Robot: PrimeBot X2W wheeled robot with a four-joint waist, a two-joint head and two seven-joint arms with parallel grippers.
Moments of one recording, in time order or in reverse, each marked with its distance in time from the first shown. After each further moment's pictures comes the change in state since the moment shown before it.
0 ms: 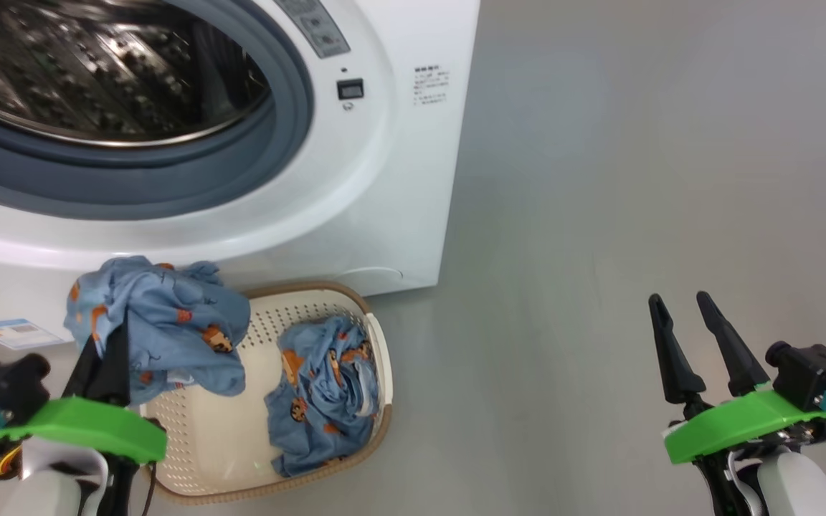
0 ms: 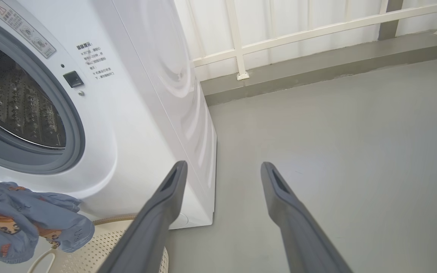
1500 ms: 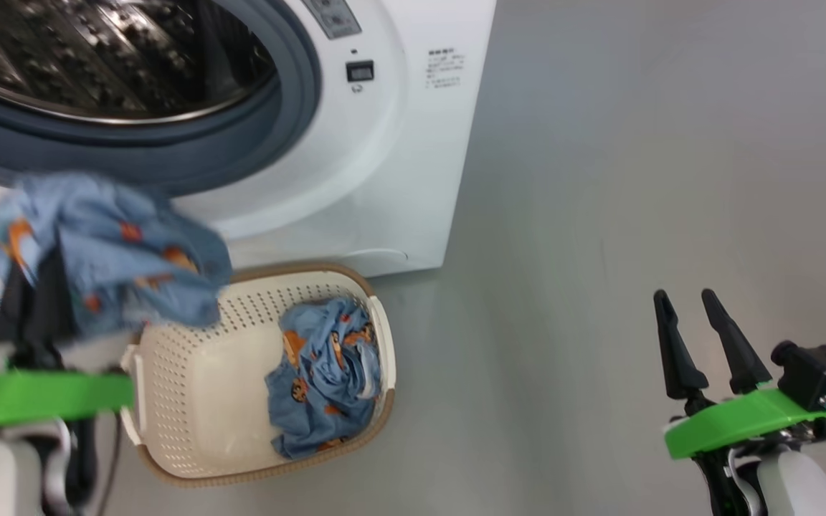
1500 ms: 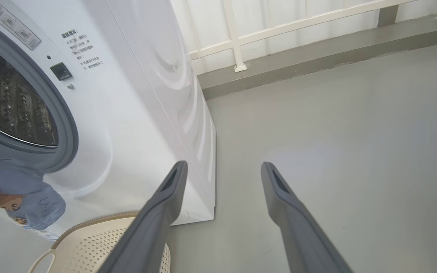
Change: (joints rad) left arm 0.064 -0.100 0.220 -0.406 0.255 0.000 -0.004; right arm 0.019 0.018 -0.032 -0.020 0.002 0.000 0.000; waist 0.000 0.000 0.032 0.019
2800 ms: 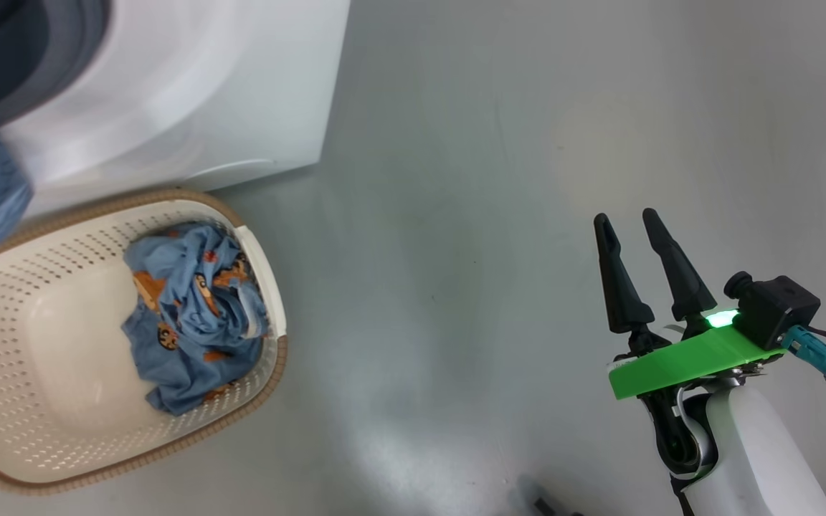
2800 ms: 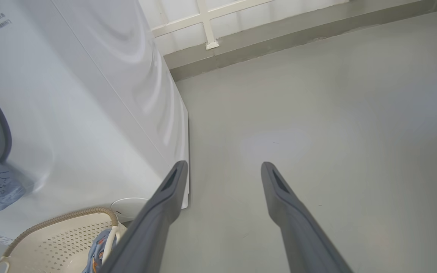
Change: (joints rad) left arm -0.891 0.265 -0.119 0.836 -0.074 0.000 -0.001; right arm -0.154 0.076 0.082 -0.041 0.002 0.000 0.000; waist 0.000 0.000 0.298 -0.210
